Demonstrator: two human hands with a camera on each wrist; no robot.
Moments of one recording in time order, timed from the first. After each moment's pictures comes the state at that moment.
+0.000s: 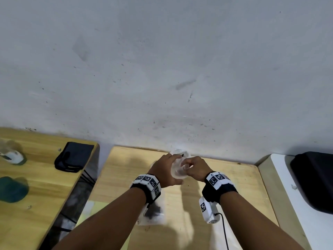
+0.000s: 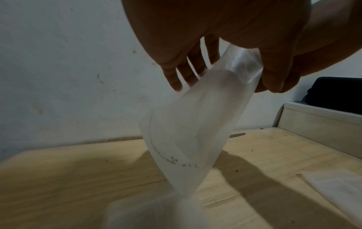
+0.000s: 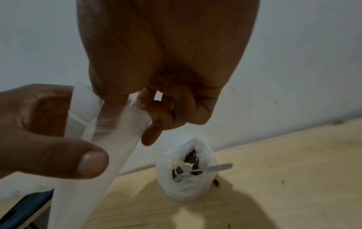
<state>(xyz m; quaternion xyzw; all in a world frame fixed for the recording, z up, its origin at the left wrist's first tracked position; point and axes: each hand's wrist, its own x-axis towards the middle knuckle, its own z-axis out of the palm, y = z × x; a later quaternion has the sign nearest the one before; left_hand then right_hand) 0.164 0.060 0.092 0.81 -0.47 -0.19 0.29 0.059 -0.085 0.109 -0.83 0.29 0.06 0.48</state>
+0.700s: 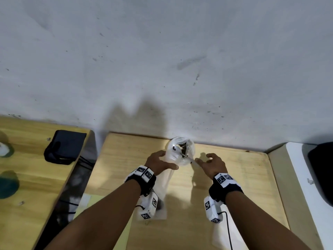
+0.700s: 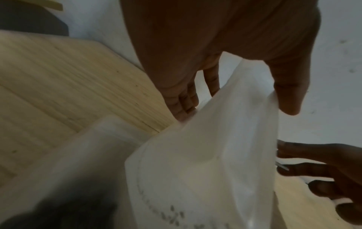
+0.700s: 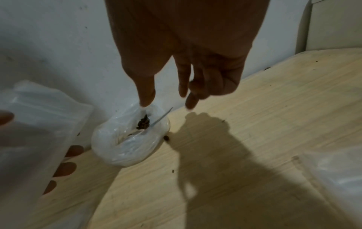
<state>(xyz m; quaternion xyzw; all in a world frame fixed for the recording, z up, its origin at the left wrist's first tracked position) 0.203 0.041 0.027 0.81 -0.14 -0.42 0.37 0.047 -0.134 0.027 -0.73 0.55 0.06 0.40</state>
